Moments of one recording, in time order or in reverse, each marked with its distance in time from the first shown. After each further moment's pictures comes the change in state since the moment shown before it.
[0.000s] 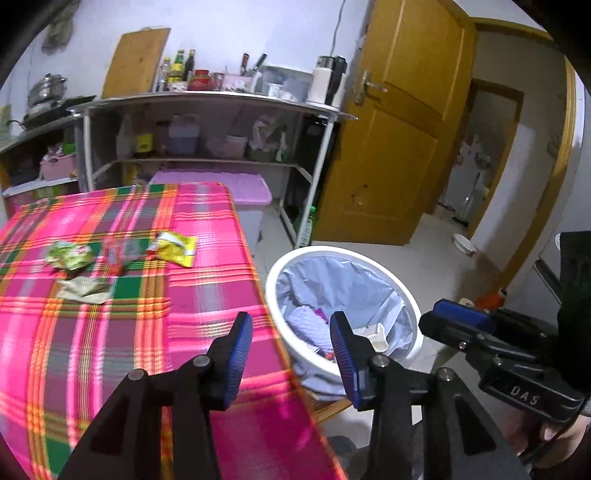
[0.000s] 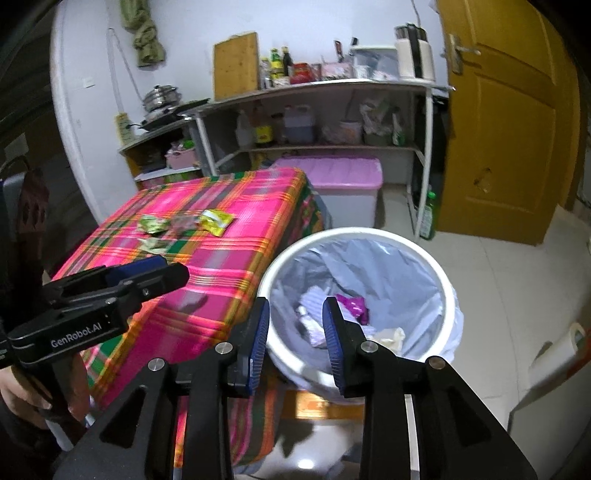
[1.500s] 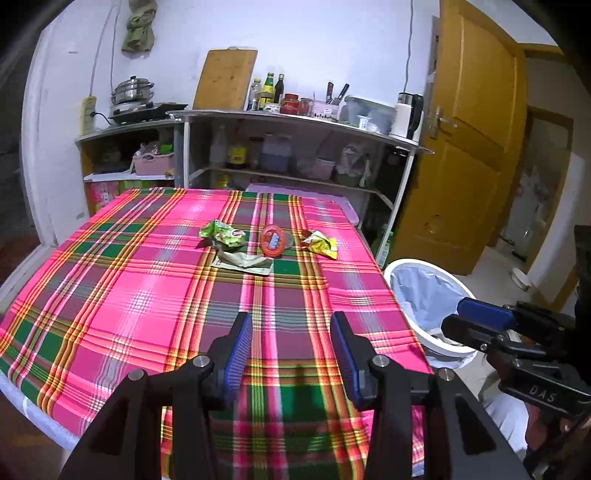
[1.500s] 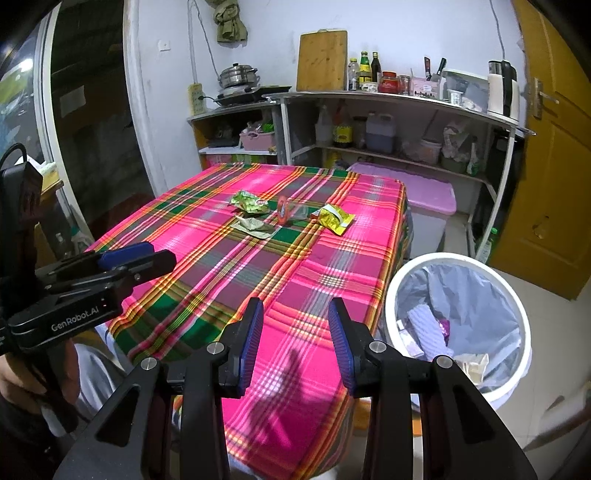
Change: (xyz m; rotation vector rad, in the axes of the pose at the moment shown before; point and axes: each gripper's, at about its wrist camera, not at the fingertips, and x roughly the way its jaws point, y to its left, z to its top) left arm -0.104 0.086 -0.046 -0.113 -0.091 0.261; right arm 0.019 0.111 -0.005 -0.198 0.022 0.149
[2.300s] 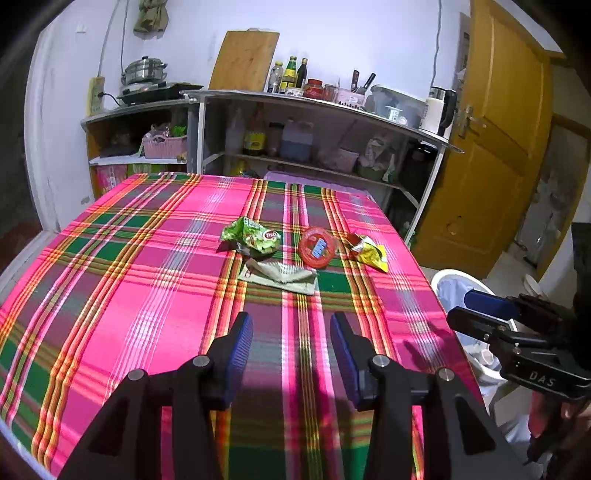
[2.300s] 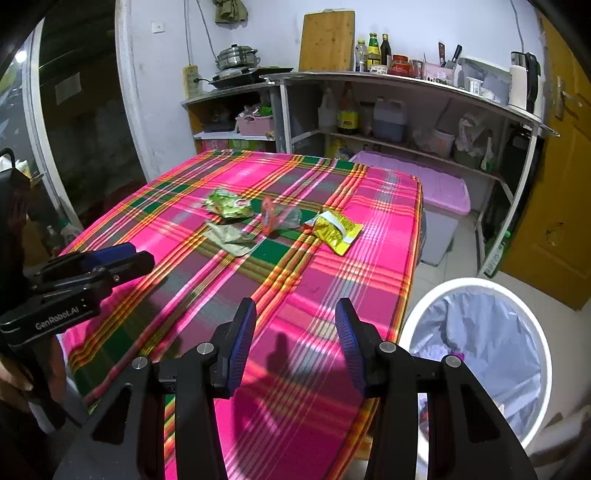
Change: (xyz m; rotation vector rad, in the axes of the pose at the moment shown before) left arm 0.073 0.051 0.028 -0.051 0.049 0.030; right arm 0.091 -0.023 0.044 -0.014 0.070 0.003
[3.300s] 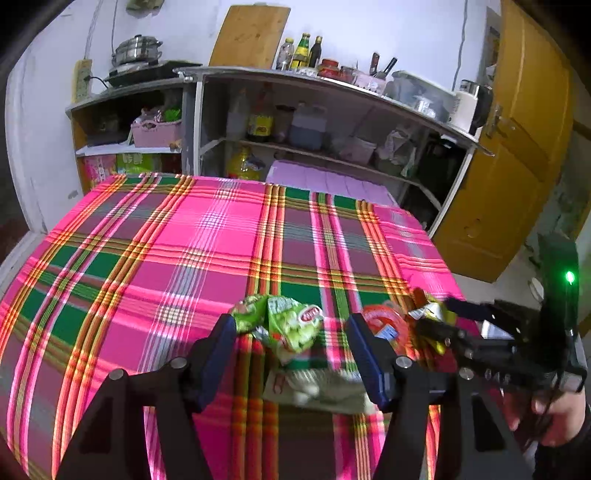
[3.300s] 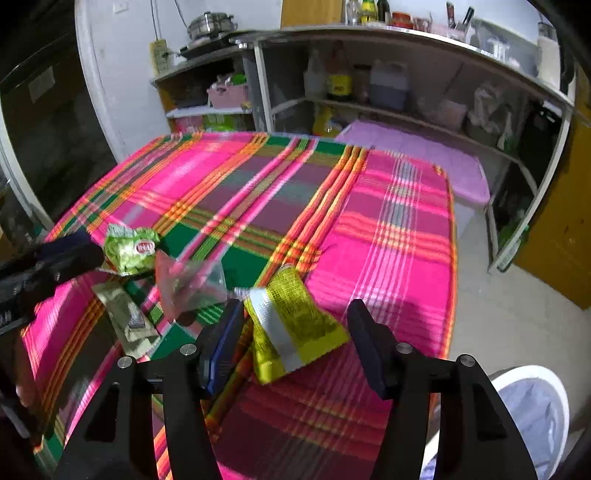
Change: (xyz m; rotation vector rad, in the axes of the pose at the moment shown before) left arm 0.117 0.040 0.085 -0.013 0.084 0.007; right arm 0.144 -0.044 0.072 0.042 0.169 -0.015
